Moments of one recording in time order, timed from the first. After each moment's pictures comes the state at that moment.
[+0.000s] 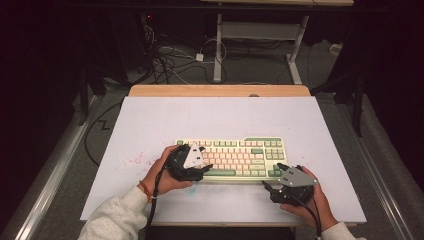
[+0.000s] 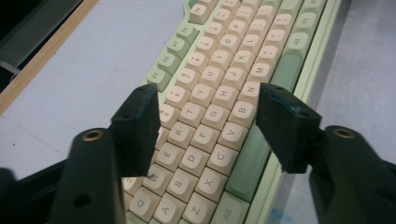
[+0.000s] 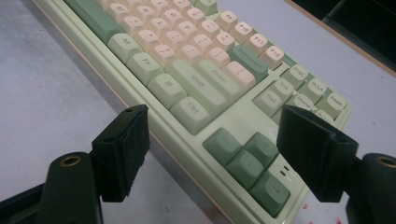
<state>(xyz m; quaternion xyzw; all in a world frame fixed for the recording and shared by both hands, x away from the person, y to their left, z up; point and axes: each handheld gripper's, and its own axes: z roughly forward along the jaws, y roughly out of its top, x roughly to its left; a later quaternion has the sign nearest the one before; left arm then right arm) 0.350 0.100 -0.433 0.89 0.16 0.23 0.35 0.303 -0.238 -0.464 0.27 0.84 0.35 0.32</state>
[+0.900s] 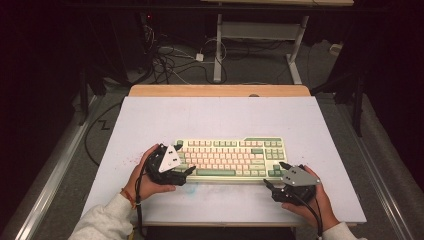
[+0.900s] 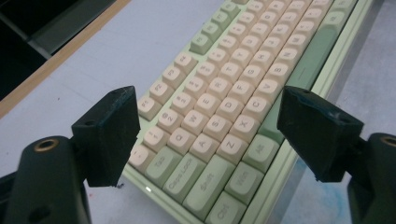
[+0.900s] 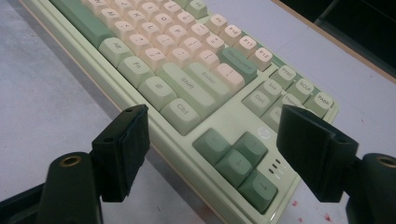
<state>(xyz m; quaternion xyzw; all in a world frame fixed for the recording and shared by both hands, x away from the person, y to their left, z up) 0.337 0.153 -0.445 0.86 0.22 0.26 0.38 0.303 -0.242 -0.461 0.28 0.83 0.35 0.32</state>
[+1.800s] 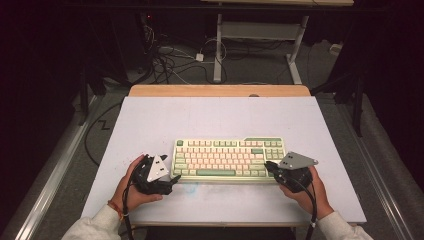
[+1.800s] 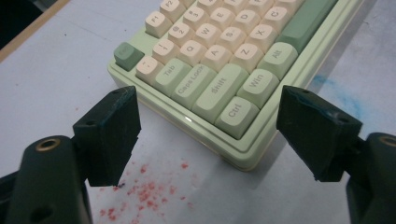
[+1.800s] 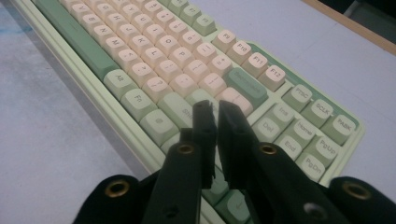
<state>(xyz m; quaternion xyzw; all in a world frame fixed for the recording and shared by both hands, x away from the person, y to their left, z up) 0.322 0.183 -0.469 0.87 0.25 0.25 0.33 0.334 -0.233 -0.443 0.29 0.85 0.36 0.26</state>
